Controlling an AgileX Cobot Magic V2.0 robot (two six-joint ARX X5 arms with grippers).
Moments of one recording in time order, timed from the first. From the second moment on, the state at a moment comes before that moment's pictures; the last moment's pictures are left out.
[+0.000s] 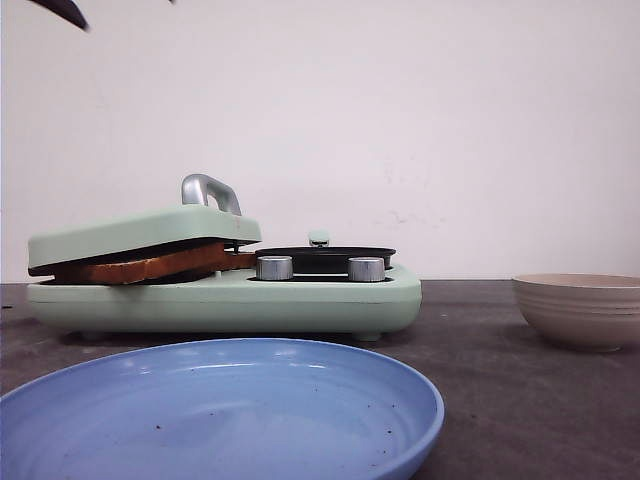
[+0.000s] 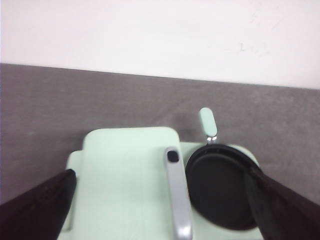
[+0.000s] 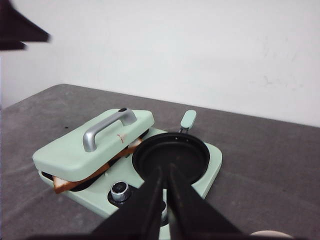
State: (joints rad) left arm -0.25 1.36 1.58 -0.68 0.02 -0.22; right arm 0.68 0.64 0.78 -0.26 0.16 0.16
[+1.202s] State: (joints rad) left arm -0.32 0.72 1.58 -1.10 0.02 -0.14; right arm -0.11 1.34 0.79 -0.45 -0.31 0.40
